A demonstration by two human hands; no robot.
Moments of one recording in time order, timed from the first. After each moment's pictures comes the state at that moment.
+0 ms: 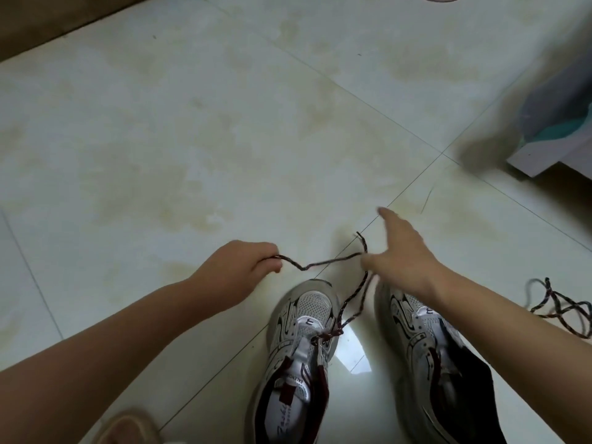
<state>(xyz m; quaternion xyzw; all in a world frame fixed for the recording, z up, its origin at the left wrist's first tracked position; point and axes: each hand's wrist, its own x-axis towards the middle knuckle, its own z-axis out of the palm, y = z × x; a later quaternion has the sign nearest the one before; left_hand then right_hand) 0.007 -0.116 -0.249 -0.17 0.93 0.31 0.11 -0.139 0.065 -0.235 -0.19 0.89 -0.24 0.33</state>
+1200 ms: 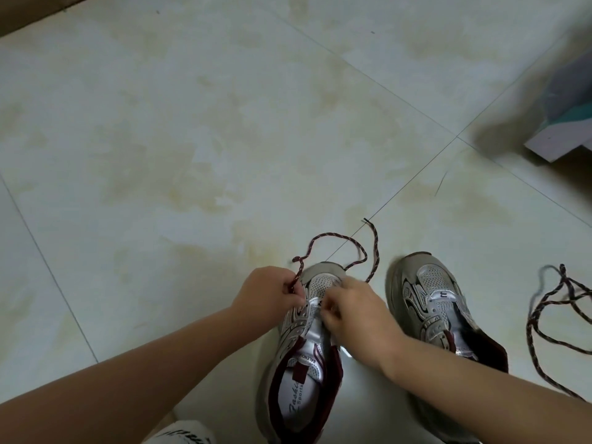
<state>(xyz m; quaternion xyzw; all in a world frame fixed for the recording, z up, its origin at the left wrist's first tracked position) 0.031 -0.071 -0.297 -0.30 0.83 0.45 0.14 -0.043 0.067 -0.282 -0.37 0.86 -0.14 0.31</state>
